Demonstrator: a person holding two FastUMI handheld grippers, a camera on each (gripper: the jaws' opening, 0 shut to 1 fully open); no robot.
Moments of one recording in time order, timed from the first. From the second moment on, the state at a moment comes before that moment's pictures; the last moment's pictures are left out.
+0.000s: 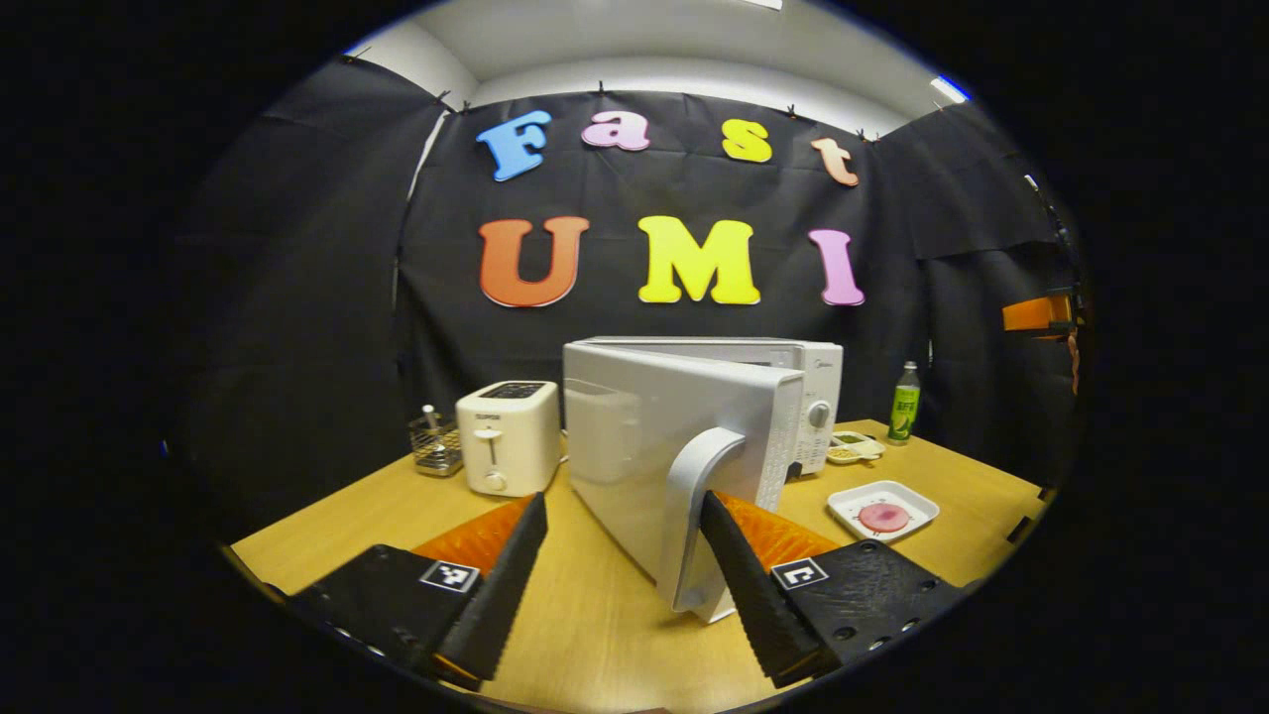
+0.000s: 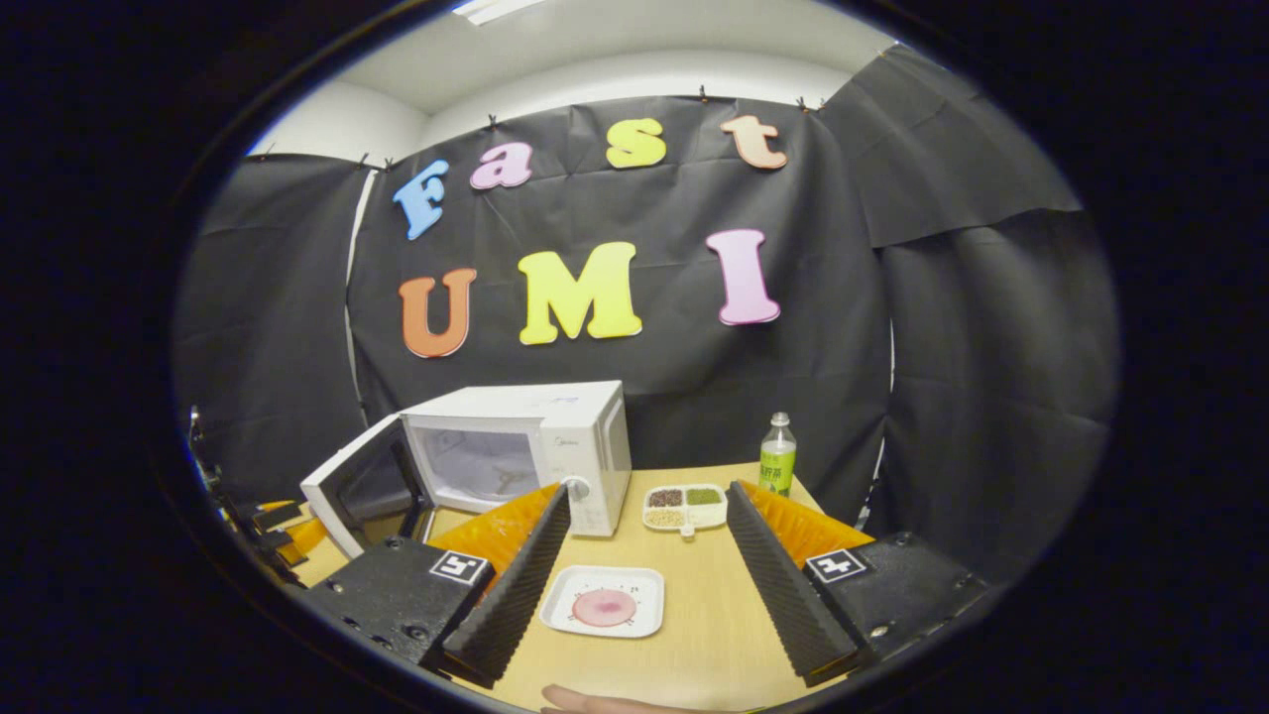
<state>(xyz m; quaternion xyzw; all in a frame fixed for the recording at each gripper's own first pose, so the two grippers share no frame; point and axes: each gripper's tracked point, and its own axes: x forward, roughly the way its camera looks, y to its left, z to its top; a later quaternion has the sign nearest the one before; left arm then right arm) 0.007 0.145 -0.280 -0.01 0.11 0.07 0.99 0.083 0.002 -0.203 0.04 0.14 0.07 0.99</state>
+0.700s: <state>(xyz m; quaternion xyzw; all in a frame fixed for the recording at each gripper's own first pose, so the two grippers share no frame) -0.012 0.152 -0.188 0.00 0.11 0.14 0.98 0.157 -0.009 -0.292 0.00 0.33 0.10 0.94</state>
